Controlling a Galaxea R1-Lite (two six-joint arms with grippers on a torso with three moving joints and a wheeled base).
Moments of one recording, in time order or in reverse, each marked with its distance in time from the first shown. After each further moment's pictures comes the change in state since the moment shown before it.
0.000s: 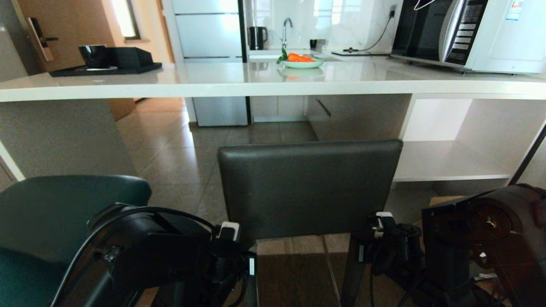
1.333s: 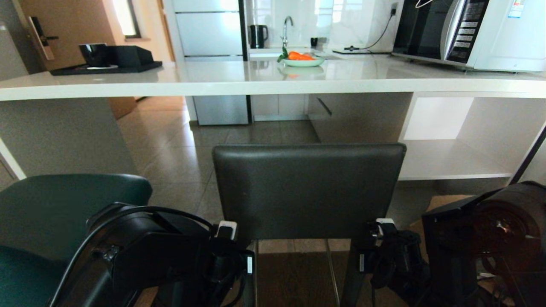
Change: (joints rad) left arm 0.000 0.001 0.001 -0.004 -0.001 -0.001; right arm 0.091 -0.078 0.109 0.002 -0.113 0.045
